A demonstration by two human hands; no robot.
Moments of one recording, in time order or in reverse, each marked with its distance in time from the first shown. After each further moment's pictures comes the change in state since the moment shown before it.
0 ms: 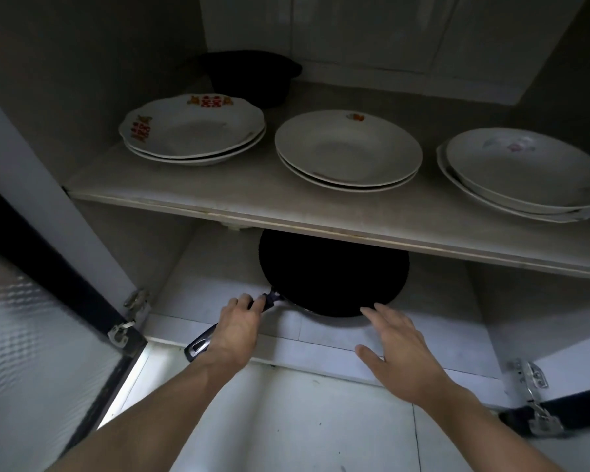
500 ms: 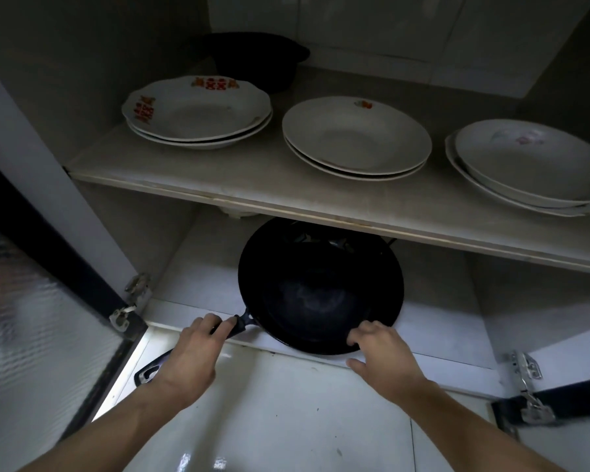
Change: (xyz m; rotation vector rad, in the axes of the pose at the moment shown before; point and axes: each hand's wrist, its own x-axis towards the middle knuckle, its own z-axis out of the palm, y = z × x) left_hand -0.071 -0.063 0.014 -0.024 0.115 0.136; right_hand 0.009 -0.004 0.036 -0.222 -0.031 -0.138
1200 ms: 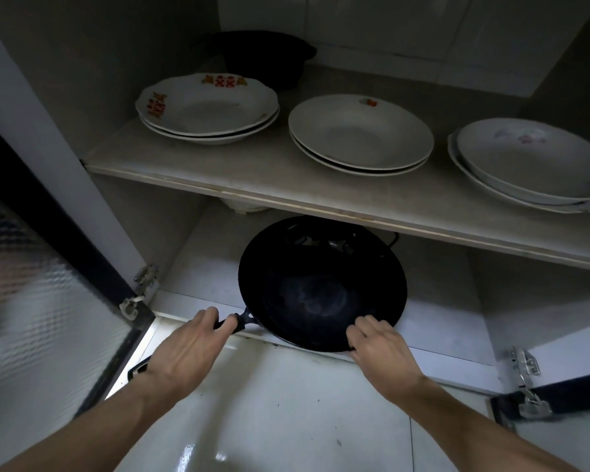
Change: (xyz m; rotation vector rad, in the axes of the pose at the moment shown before) left_hand -0.013 0.010 -0.037 0.309 -0.137 0.025; right_hand -0.007 0.001 0.012 -0.271 0.152 -0.196
